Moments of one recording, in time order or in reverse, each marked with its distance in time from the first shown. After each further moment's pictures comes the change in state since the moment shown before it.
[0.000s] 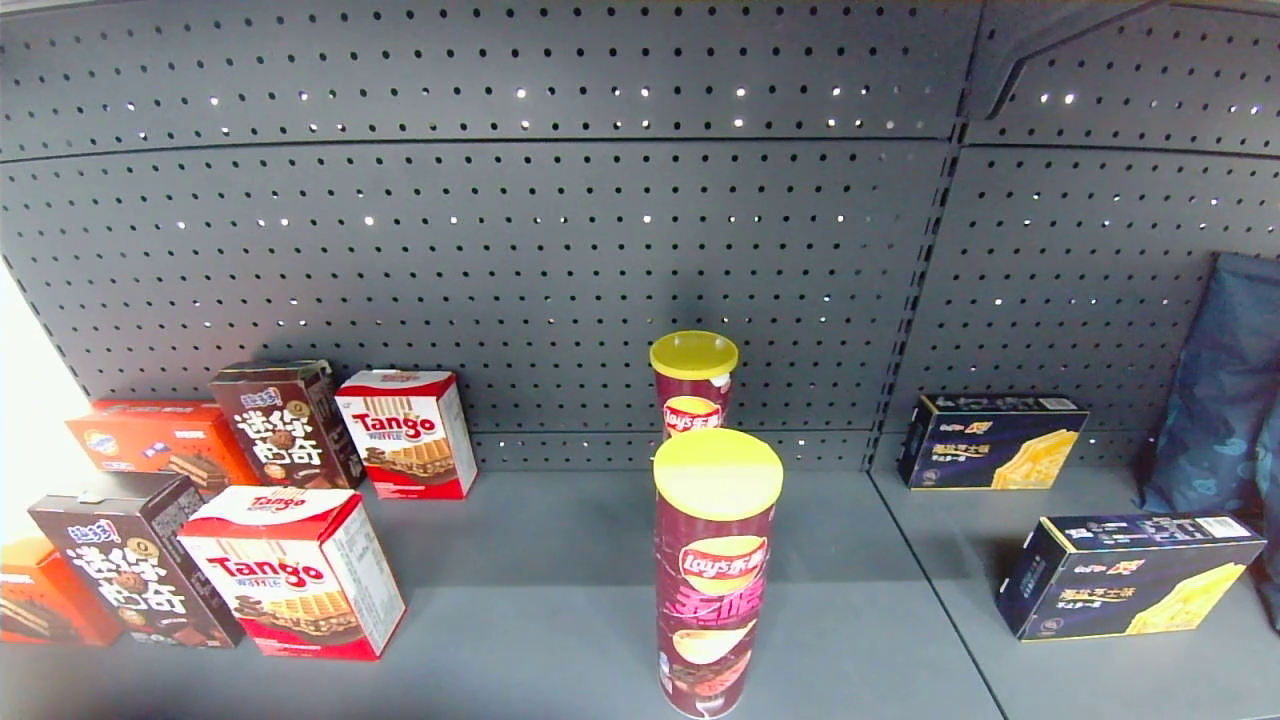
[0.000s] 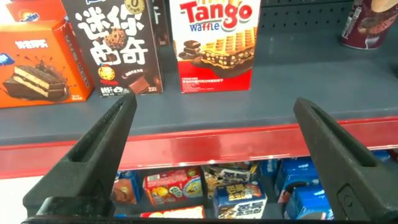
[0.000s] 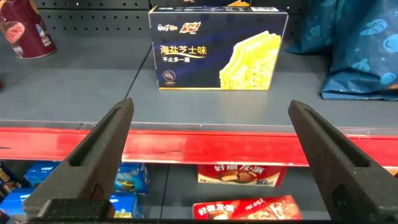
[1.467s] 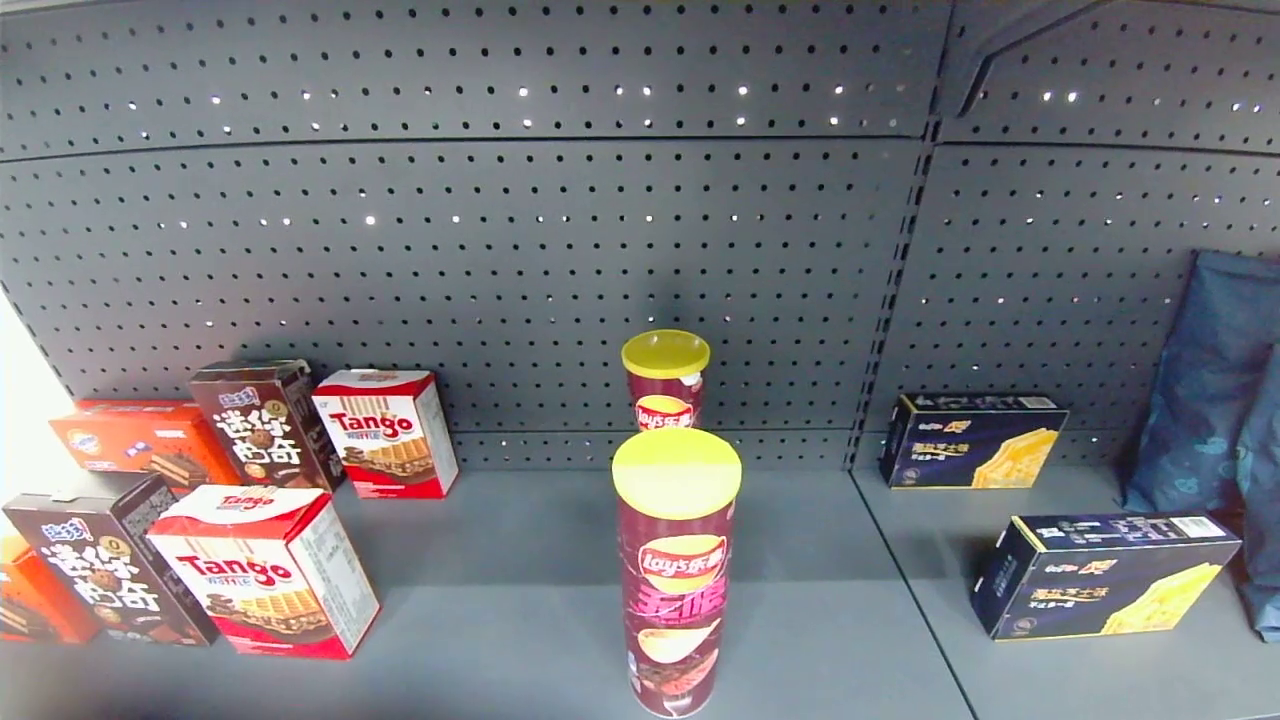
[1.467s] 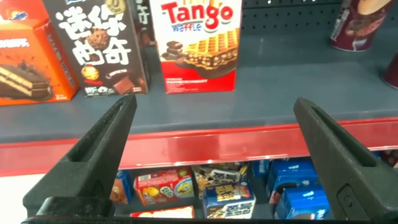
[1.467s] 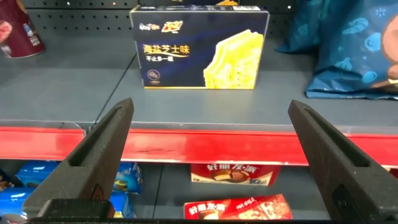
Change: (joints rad) left arm 0.000 0.000 0.000 -0.001 0.006 -0.011; right arm 0.001 0.000 0.000 0.000 0.000 0.001
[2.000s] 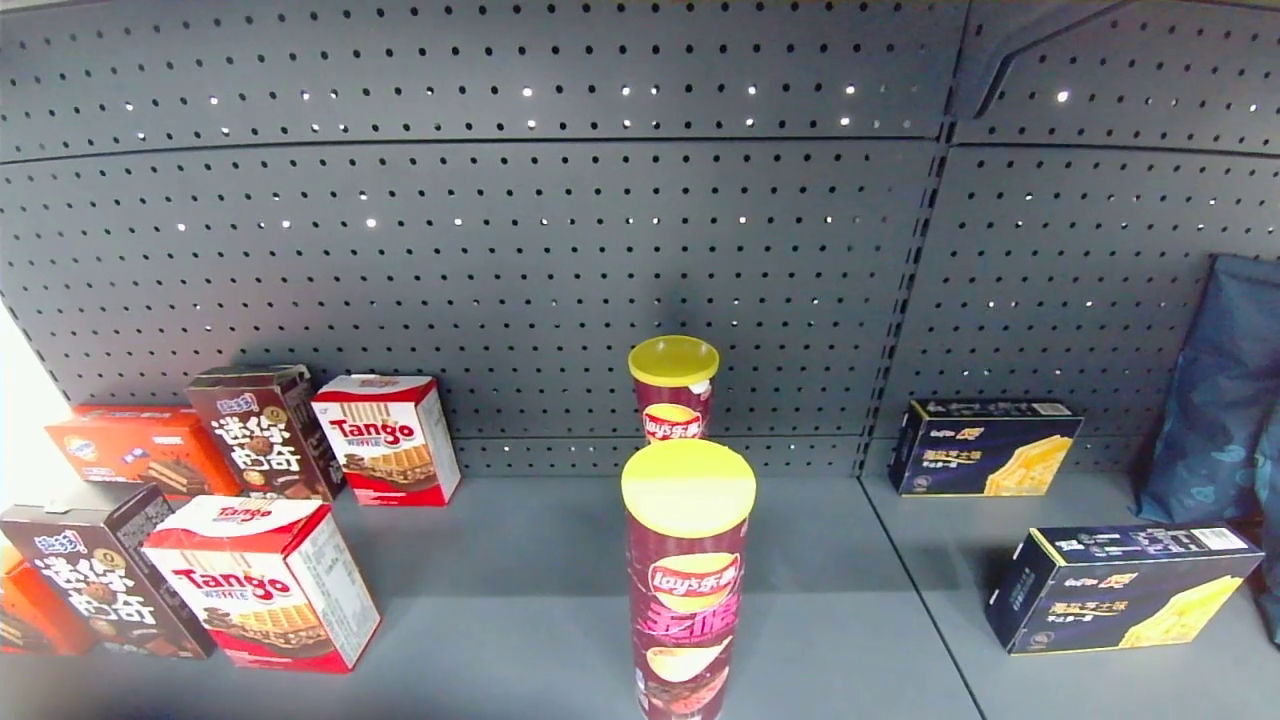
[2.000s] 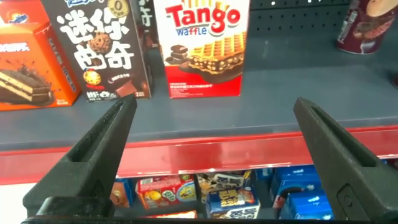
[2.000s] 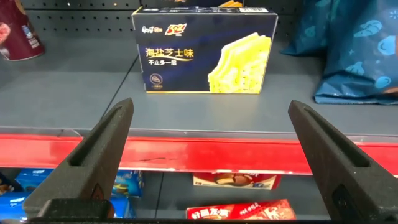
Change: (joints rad) left arm 0.001 0.000 -0.001 0.000 0.001 0.002; right arm 0.000 0.000 0.000 0.000 0.000 0.000
